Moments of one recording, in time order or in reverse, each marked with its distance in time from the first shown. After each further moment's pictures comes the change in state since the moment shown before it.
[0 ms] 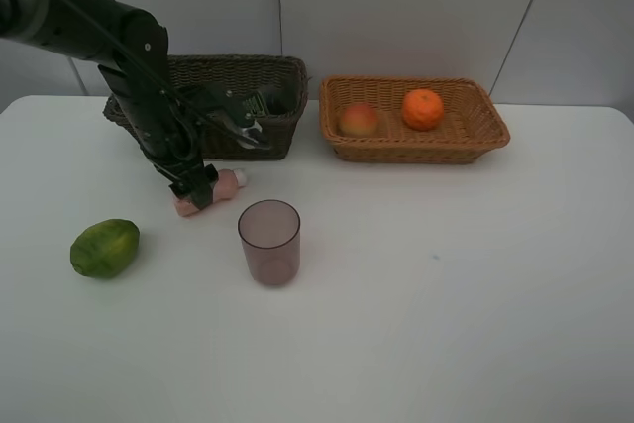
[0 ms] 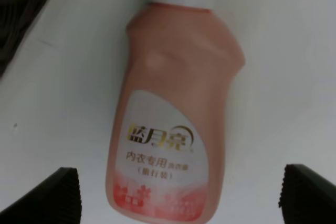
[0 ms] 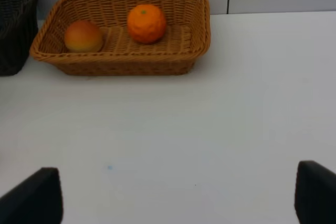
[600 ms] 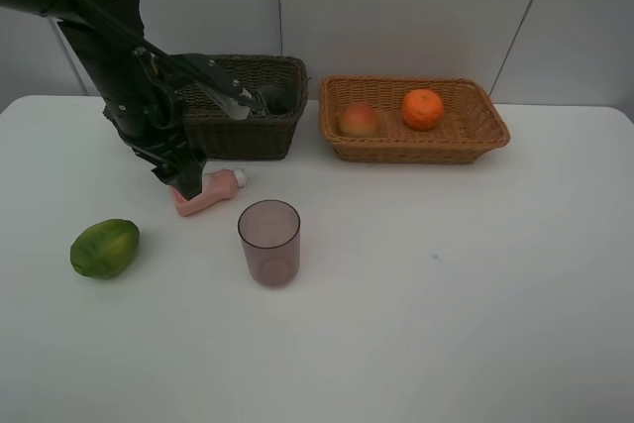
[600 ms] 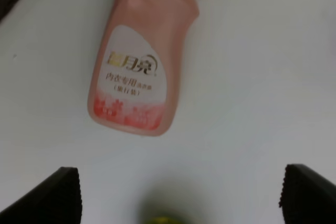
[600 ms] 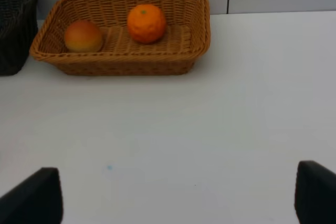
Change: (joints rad) left arm 0.000 -0.143 0.001 -0.064 0.188 -0.053; right arm 0.000 0.000 0.000 0.000 0.000 0.000
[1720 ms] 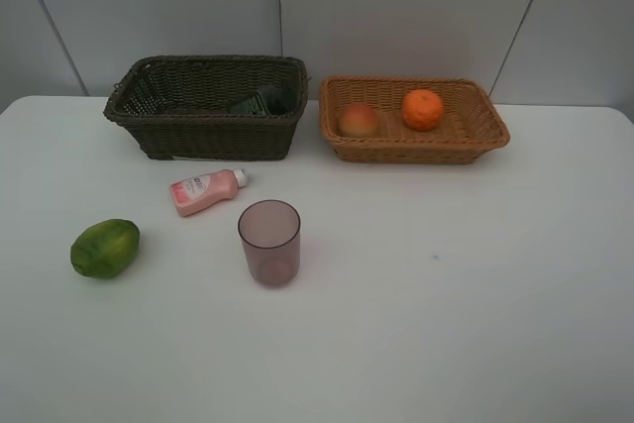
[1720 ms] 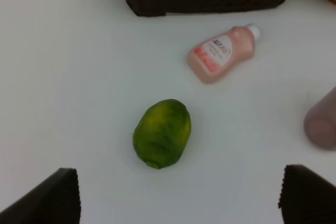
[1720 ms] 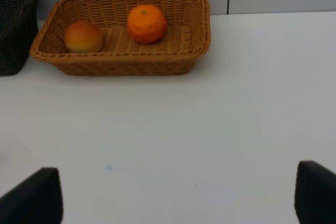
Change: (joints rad) left arm 0.335 -1.178 0.503 -0.167 0.106 -0.313; right arm 0.000 0.000 0.000 0.000 0.000 0.000
